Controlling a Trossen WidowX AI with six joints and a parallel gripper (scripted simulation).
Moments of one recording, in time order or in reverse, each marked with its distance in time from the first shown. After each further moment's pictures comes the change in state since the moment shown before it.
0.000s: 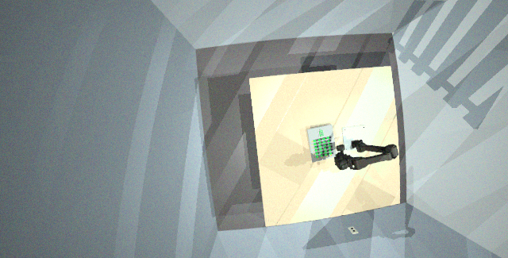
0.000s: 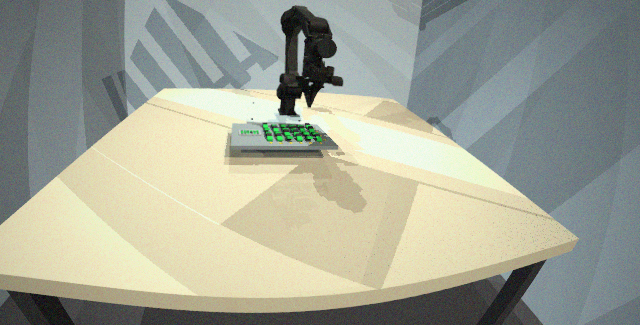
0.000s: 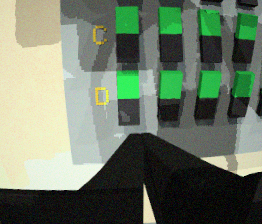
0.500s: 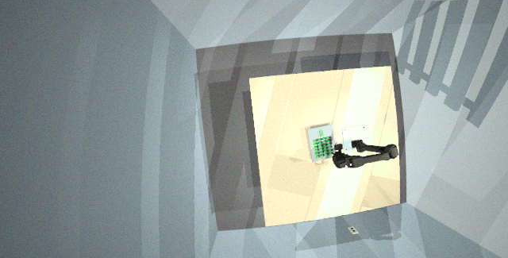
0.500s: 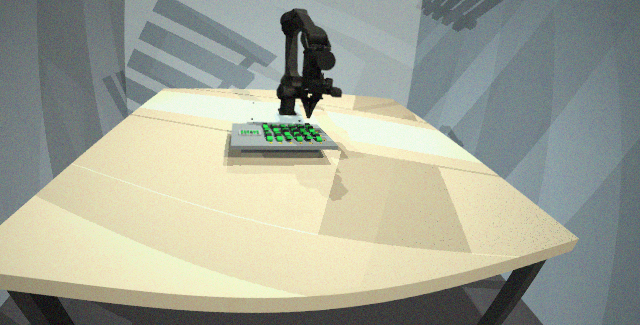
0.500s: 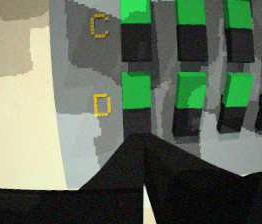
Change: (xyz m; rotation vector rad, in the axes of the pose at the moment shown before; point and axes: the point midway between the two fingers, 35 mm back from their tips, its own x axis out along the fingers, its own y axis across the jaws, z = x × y) arm 0.035 0.002 -0.006 0.001 -0.015 0.000
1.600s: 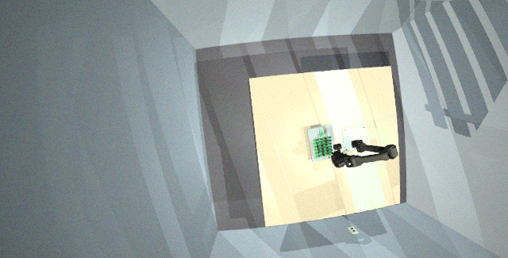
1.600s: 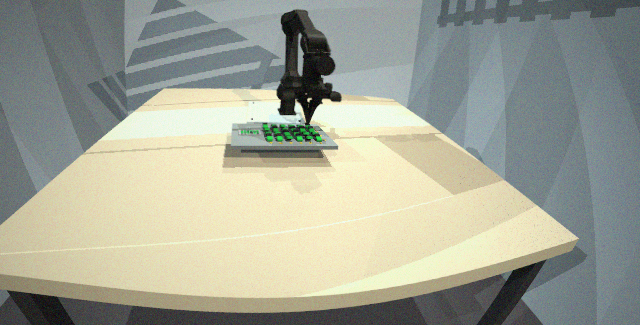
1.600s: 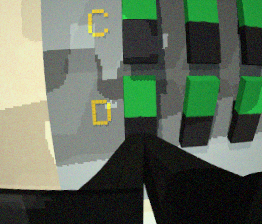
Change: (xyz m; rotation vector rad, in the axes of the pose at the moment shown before) arm 0.014 0.000 -0.001 0.000 0.004 -0.001
